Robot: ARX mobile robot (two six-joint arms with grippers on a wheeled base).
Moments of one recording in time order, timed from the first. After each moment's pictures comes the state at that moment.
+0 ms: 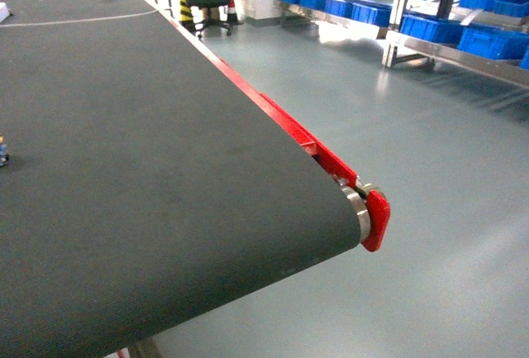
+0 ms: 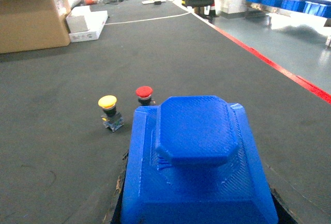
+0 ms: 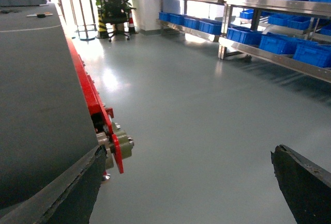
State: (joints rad) left arm -0.26 0.36 0.20 0.08 -0.53 0.04; right arm 0.00 0.01 0.01 -0.01 0.00 0.00
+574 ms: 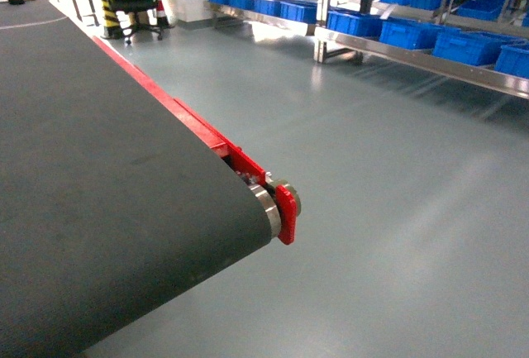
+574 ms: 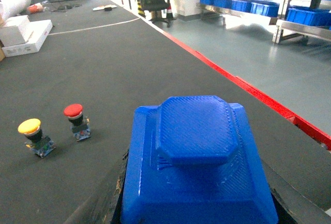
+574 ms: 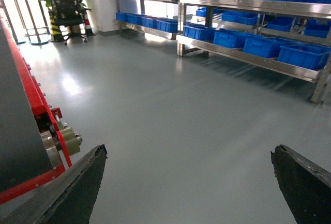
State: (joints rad) left arm -0.26 0.36 0.20 0.08 -0.53 0.04; right arm 0.00 0.01 0.01 0.00 0.00 0.00
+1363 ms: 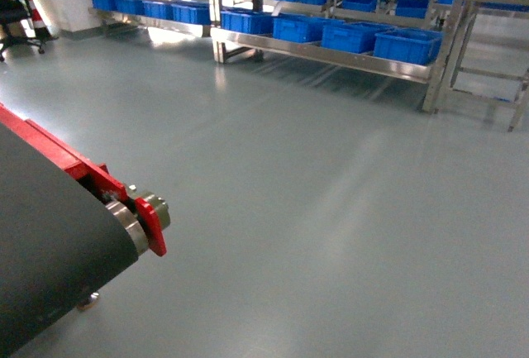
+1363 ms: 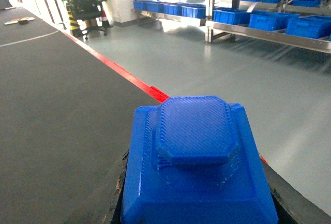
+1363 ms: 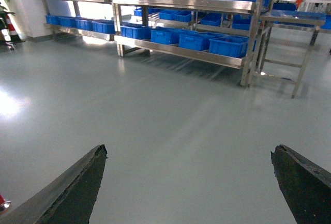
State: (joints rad) left arm -0.26 0.36 0.20 0.08 -0.53 0.04; right arm 0.00 0.01 0.01 0.00 0.00 0.00
